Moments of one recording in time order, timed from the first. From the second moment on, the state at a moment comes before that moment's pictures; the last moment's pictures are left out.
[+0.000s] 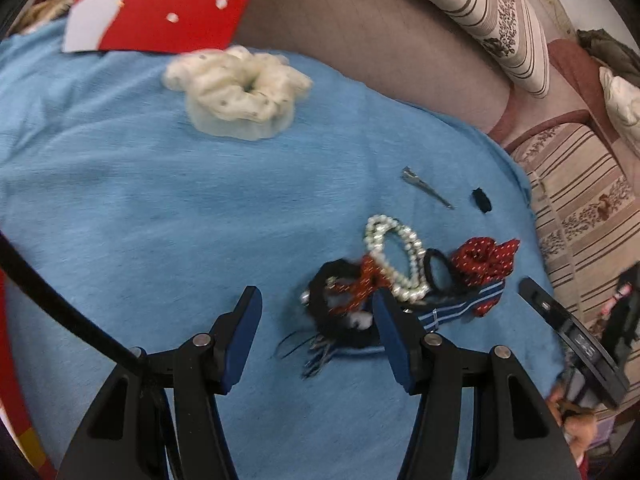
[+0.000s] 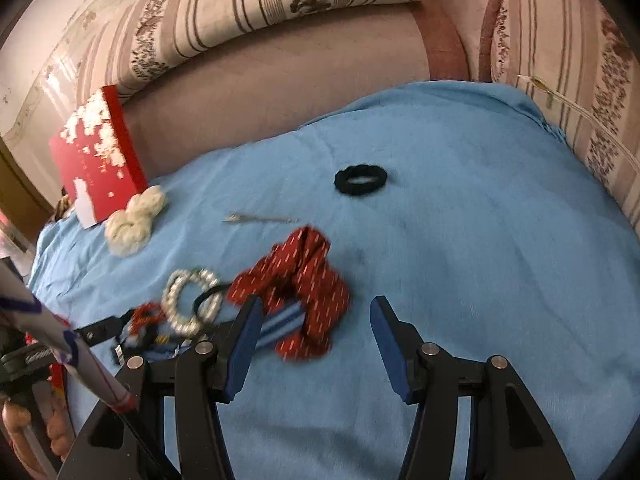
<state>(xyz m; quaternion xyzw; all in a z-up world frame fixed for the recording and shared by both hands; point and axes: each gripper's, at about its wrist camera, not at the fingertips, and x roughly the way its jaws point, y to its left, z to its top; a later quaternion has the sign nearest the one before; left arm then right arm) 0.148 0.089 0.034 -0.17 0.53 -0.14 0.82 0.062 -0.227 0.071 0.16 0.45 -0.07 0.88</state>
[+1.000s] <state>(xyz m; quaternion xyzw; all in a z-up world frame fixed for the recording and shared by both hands) 0.018 0.124 0.154 -0.19 0.44 -0.20 0.85 -0.021 -0.198 0.167 0.14 0.40 -0.01 0.91</state>
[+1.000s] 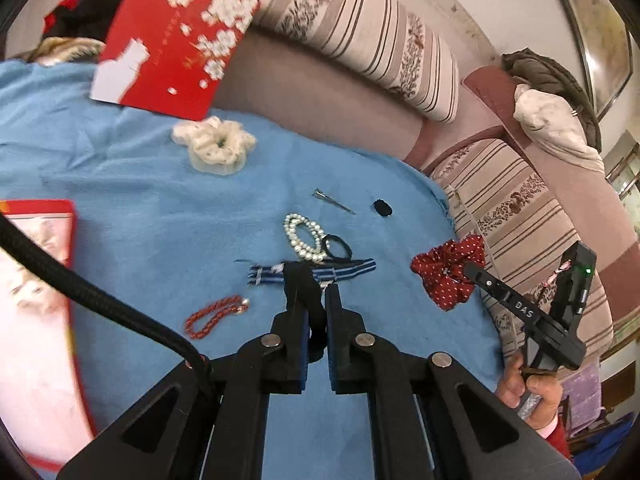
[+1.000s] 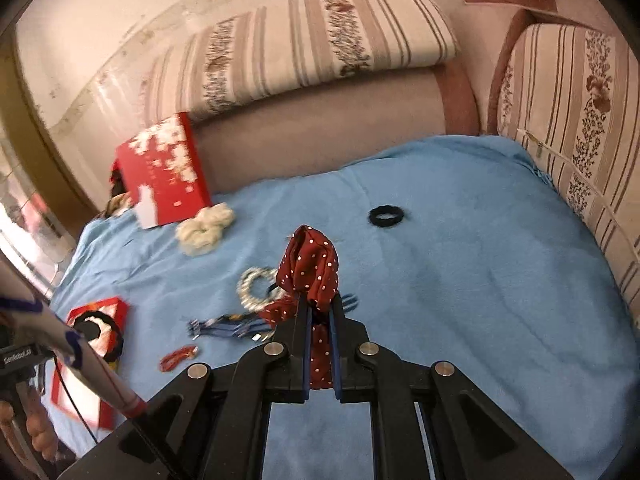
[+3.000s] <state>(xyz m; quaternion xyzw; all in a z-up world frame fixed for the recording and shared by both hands) -0.045 0.418 0.077 -0.12 0.42 0.23 0.87 0.043 0.218 0.068 0.01 0.52 0.24 0.82</state>
